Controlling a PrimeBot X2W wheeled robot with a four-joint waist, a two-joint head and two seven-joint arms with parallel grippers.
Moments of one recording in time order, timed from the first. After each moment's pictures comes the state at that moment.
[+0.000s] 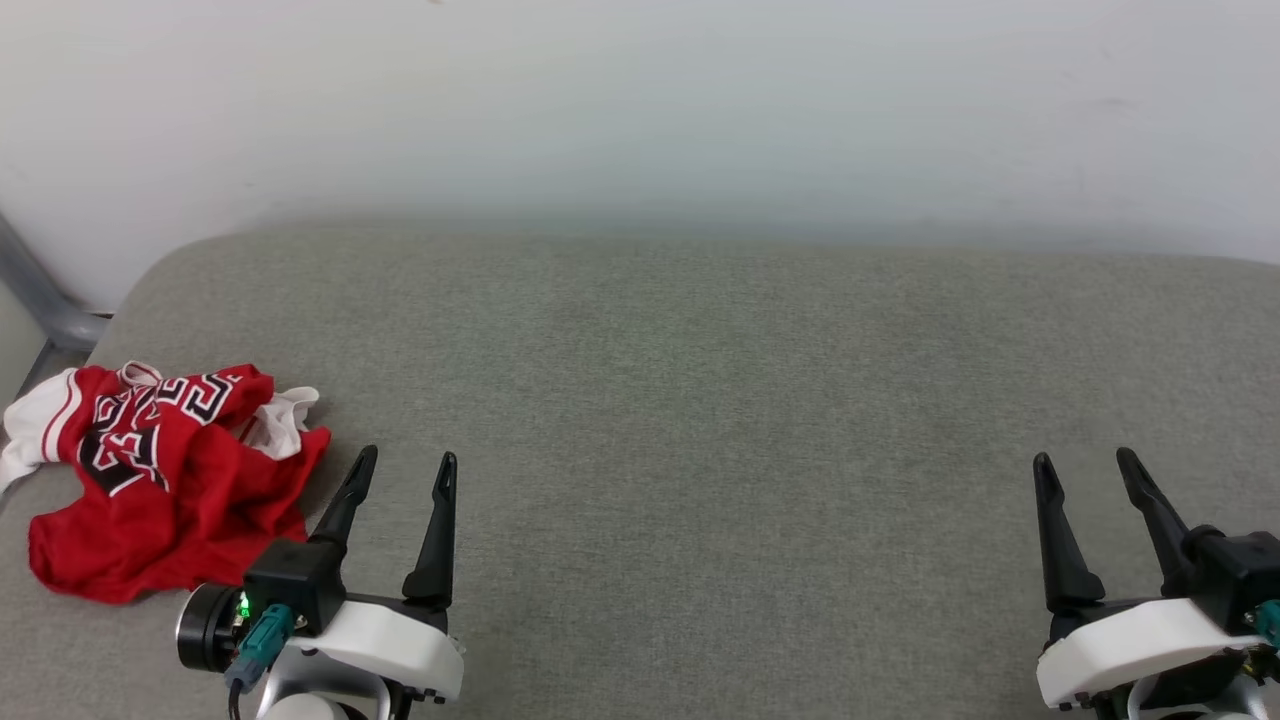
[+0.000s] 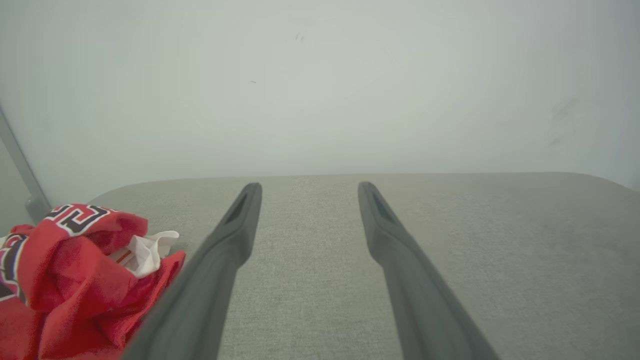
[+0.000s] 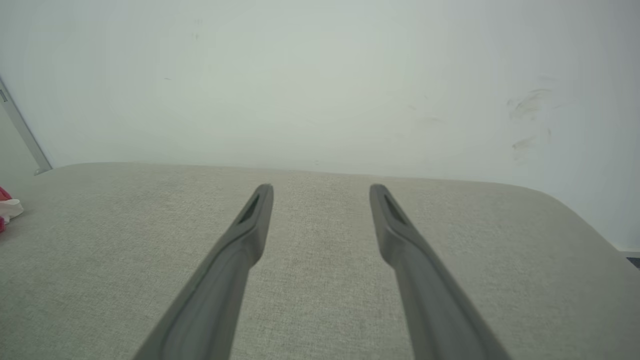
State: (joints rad) left arm -0.07 0.12 -0.08 0.15 -0.16 -0.10 -0.25; right arm 0.02 -0.05 -0.10 -0.03 0.10 0.13 -0.07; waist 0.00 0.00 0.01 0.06
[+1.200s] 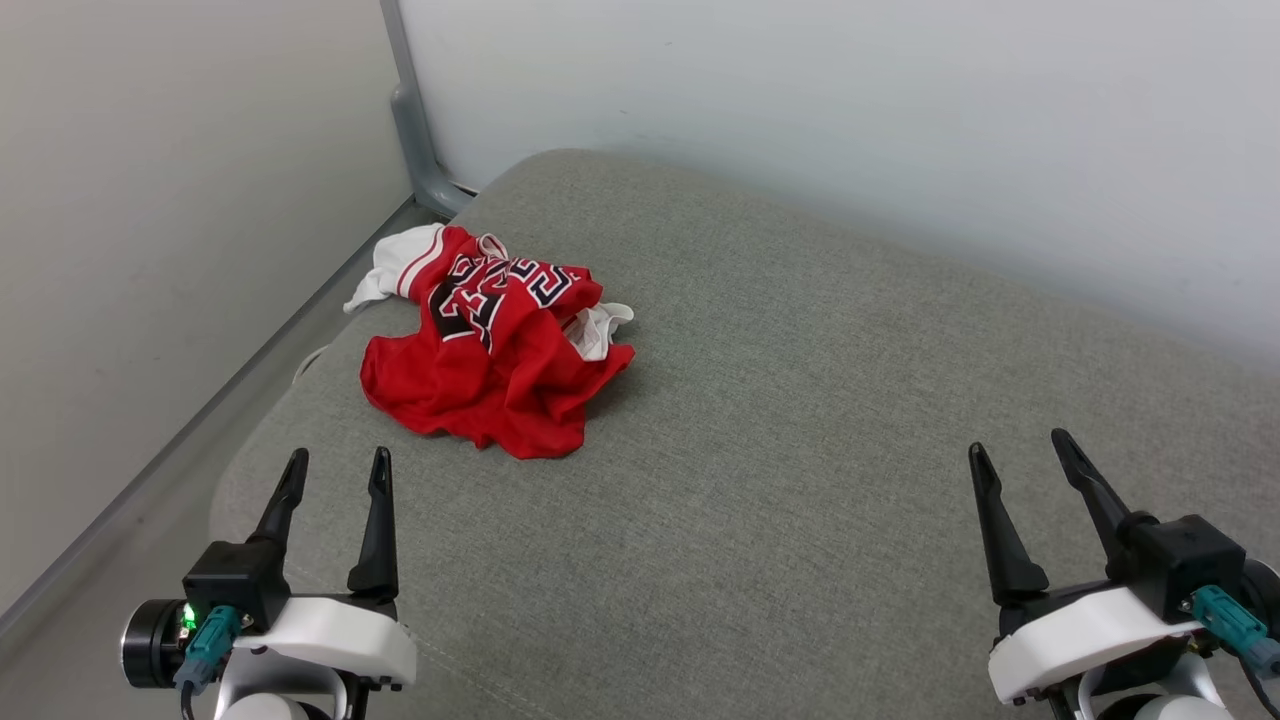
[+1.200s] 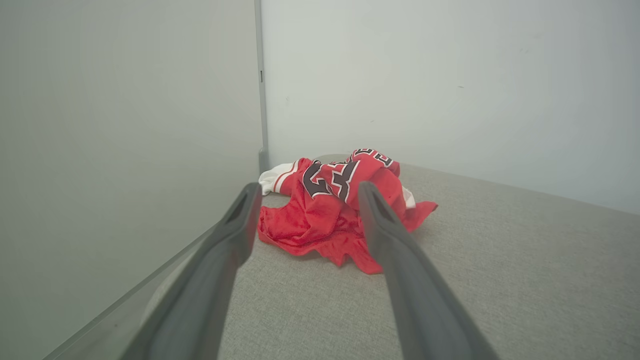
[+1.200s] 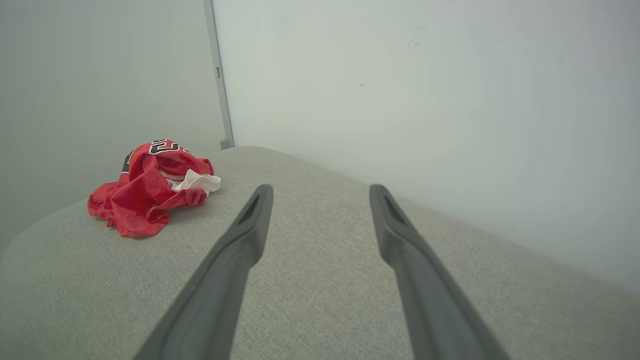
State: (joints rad) left arm -0.08 0.09 0.05 0.18 -0.12 -0.10 -0.26; right arm 0.00 -0.05 -0.01 -0.04 0.05 0.13 -0.07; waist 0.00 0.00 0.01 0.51
